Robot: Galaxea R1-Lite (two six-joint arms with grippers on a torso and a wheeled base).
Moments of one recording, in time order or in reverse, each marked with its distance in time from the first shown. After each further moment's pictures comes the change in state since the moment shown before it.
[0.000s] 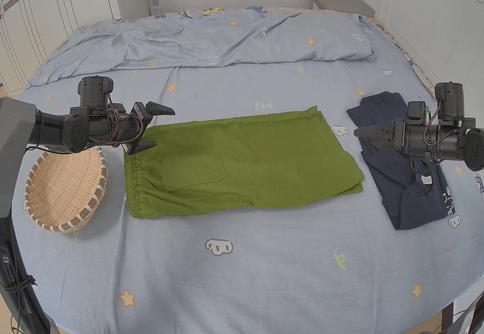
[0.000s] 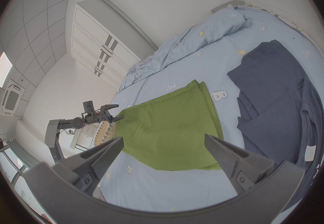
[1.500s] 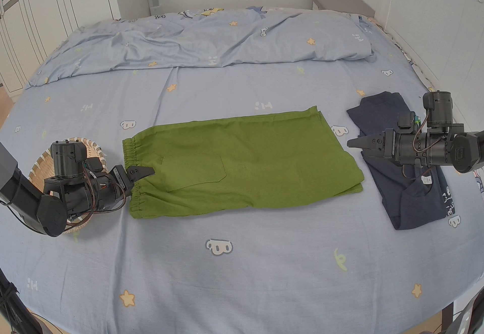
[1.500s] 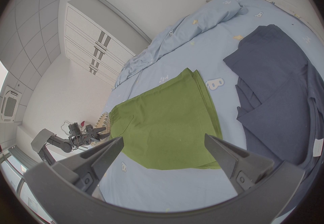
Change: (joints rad) left arm 0.016 -0.233 0.821 -0.584 0.160 0.189; right arm -0.001 0.090 -0.019 0.002 0.000 0.001
